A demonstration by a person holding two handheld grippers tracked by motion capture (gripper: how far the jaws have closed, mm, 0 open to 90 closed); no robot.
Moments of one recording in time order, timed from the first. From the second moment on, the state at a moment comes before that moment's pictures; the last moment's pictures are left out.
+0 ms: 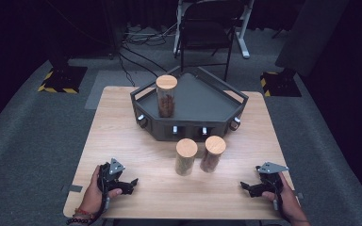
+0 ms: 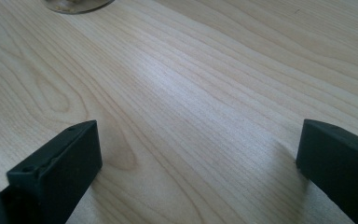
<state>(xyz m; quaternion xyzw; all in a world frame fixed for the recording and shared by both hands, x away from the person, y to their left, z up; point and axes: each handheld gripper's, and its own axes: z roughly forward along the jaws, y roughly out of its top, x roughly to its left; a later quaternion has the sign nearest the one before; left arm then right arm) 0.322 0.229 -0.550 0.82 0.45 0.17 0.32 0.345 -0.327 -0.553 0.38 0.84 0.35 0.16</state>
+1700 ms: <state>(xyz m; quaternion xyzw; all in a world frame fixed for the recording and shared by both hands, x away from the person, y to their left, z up) 0.324 0.229 -0.551 0.82 0.44 0.17 0.32 0.324 -0.284 -0.511 0.34 0.86 0.35 0.15</state>
